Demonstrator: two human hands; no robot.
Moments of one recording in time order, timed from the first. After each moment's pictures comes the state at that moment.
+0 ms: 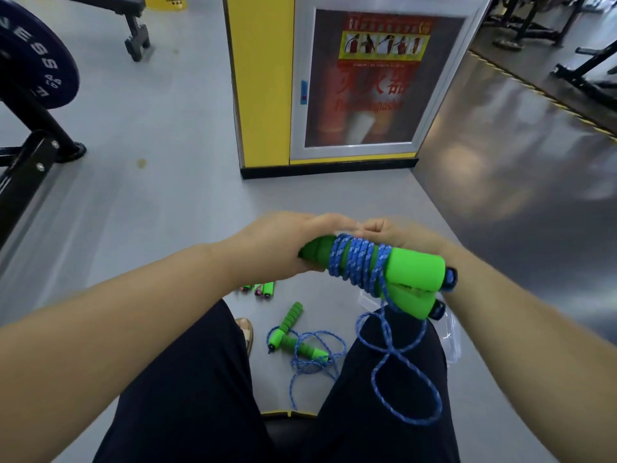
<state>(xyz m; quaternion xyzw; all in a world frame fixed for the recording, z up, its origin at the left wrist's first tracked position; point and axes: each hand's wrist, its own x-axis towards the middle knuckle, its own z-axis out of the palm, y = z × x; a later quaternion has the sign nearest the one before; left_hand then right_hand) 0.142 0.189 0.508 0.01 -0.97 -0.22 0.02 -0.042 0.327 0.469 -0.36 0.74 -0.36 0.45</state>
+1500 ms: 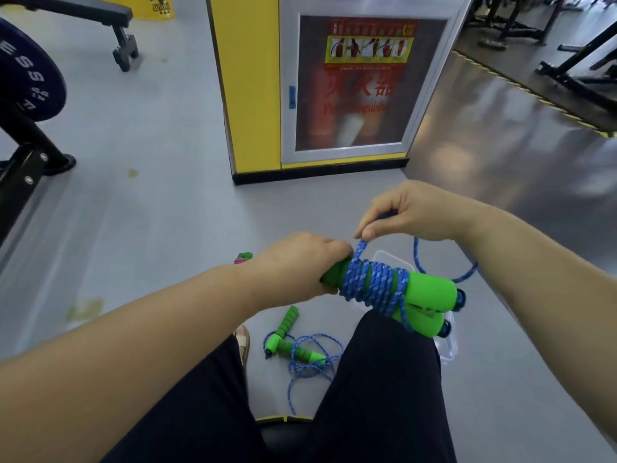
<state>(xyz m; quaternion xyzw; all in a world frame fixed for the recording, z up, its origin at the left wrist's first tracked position) 0.121 0.224 0.503 0.00 -0.99 -0.11 -0.05 -0.038 0.342 0.545 -0.56 0.75 -0.22 0.28</state>
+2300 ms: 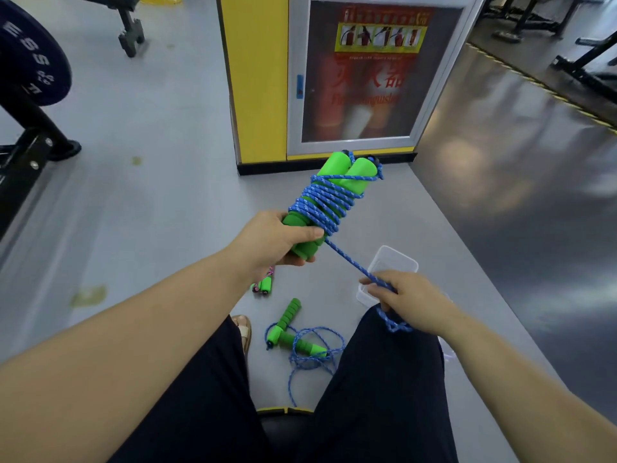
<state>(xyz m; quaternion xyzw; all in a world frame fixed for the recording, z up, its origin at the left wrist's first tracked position) 0.121 0.192 0.475 0.32 -0.66 -0.68 0.06 -0.001 0.387 0.430 -0.36 0.87 -0.19 0.27</state>
